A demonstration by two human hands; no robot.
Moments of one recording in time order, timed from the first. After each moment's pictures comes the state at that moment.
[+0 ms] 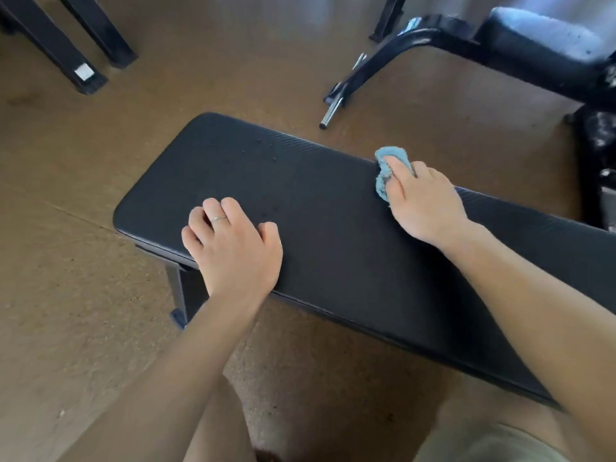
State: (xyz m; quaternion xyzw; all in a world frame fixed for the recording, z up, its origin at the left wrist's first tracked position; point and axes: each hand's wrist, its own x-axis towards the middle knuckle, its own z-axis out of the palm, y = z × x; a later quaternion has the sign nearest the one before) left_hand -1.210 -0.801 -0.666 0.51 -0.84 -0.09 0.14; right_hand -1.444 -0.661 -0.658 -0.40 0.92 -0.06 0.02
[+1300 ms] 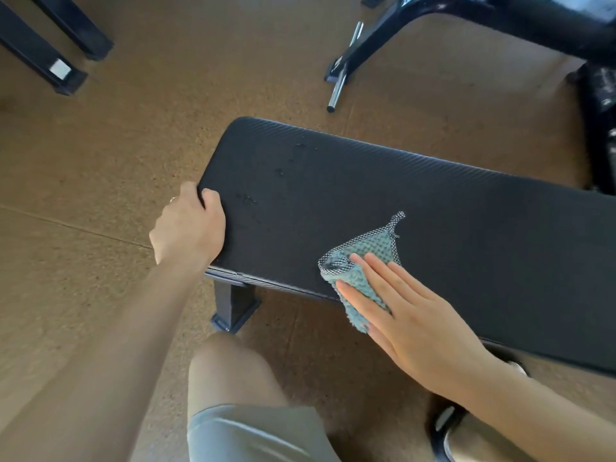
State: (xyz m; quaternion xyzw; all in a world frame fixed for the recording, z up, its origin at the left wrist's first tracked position) left_hand -1.167 -0.976 -0.652 0.54 -0.82 -0.19 0.04; right_hand -1.249 -0.654 -0.657 -0.60 0.80 0.04 0.06
